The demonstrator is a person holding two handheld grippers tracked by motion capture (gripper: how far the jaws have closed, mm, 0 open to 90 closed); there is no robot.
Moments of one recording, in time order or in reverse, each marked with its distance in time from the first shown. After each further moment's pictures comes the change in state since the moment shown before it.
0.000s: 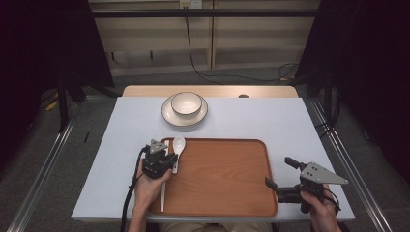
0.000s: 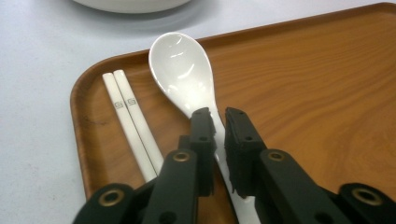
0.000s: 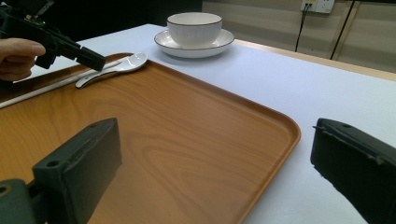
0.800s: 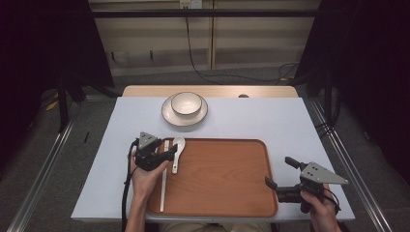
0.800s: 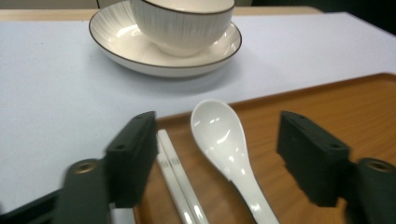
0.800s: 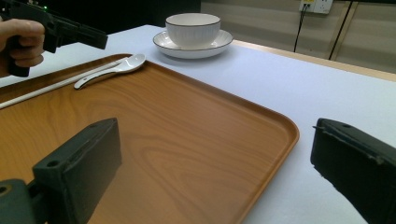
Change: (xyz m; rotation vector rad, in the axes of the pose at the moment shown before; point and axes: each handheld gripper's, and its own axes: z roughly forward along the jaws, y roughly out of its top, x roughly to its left) left arm 0.025 0.013 -0.005 -0.204 0.017 -0.050; right arm 0.000 0.000 0.000 -0.002 -0.006 0.002
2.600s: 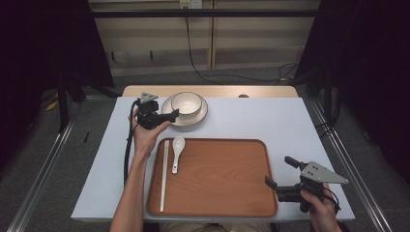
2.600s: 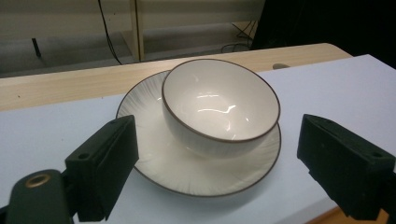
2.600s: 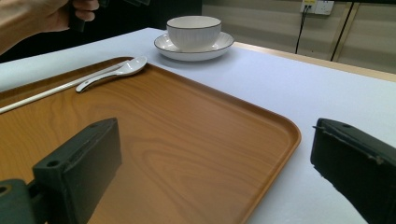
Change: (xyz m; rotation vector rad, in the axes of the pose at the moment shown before) left arm 0.037 0.097 0.060 0.011 0.006 0.011; right arm -0.001 0.000 0.001 -0.010 0.007 0.007
